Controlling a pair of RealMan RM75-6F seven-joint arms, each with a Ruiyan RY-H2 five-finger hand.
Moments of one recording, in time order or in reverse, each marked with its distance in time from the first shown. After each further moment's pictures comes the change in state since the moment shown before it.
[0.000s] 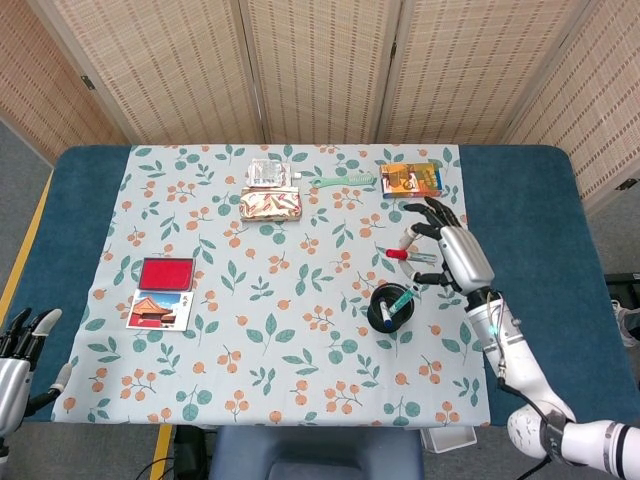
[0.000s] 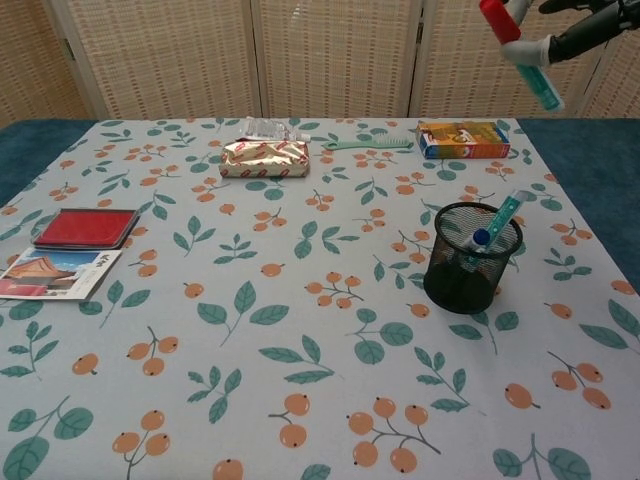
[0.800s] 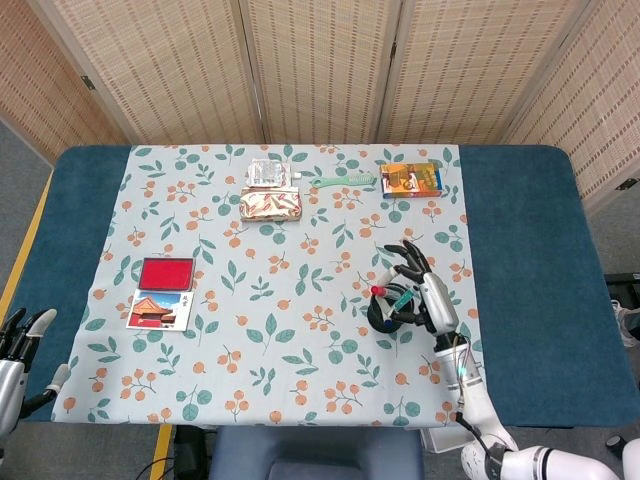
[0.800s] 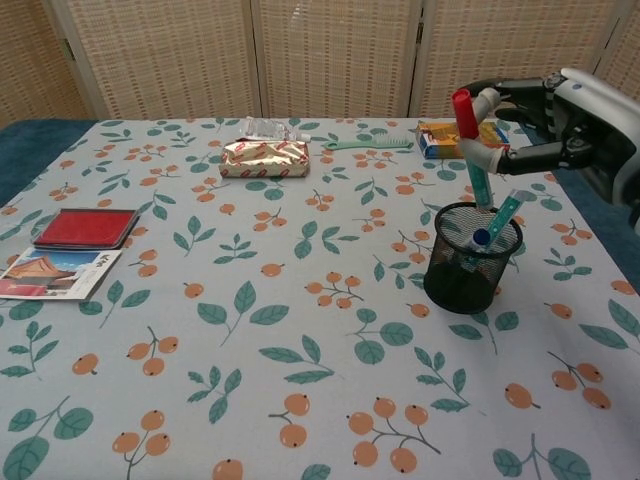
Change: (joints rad) left arm 0.006 0.009 0.001 -0.004 0.005 0.015 -0.011; right arm -0.088 -0.395 -0.150 0.325 -0.224 0.201 0.329
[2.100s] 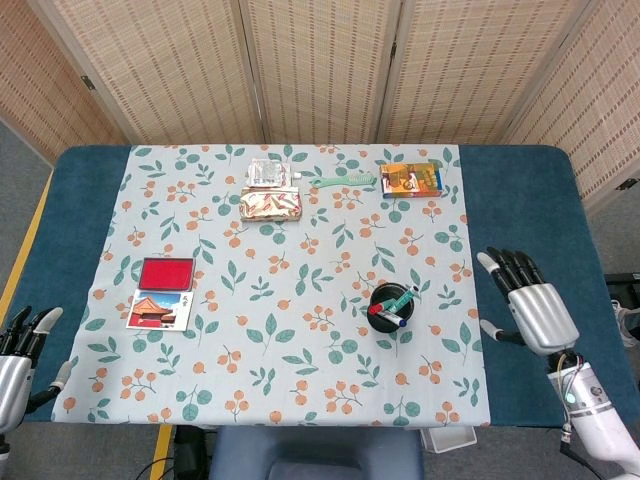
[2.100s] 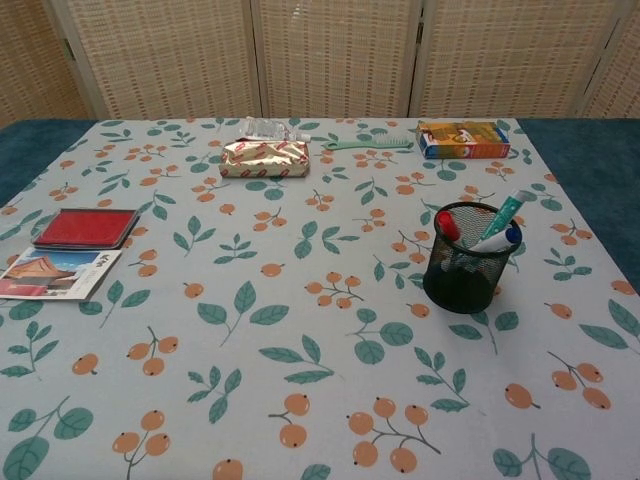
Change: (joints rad) left arm -0.015 -0.014 -0.006 0.006 -0.022 -0.035 0.031; right arm -0.168 0.560 -0.156 -0.165 -0.120 0.025 -0.510
